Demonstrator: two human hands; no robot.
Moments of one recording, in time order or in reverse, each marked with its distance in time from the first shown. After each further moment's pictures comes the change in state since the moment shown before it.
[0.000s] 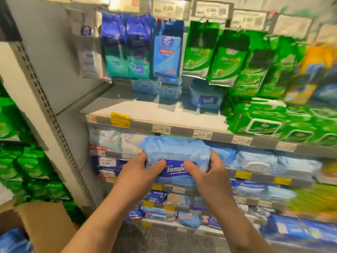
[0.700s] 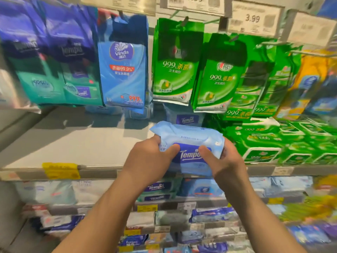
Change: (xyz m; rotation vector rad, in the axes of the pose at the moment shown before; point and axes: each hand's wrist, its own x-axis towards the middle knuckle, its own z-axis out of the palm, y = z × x) left_hand 0.210 0.111 0.053 0.163 -0.089 0.247; right_hand 0.205 -0.002 -0.038 0.137 0.156 -0.084
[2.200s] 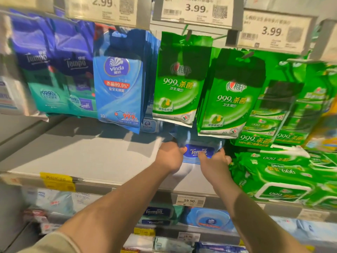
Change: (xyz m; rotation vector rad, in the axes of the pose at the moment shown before) left_hand 0.152 -0.012 0.092 0.191 -0.043 0.029; right_hand 0.123 0.039 0.039 -0.409 0.053 0.278
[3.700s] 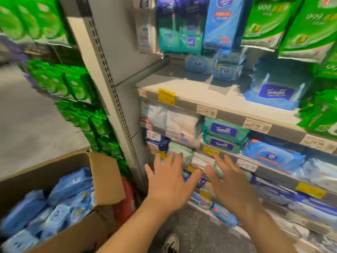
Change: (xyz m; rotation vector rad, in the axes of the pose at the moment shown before) left_hand -0.419 -0.068 0.006 0.274 0.052 -0.497; right_hand -0.291 0.118 -0.013 -0.366 -0.650 -0.494
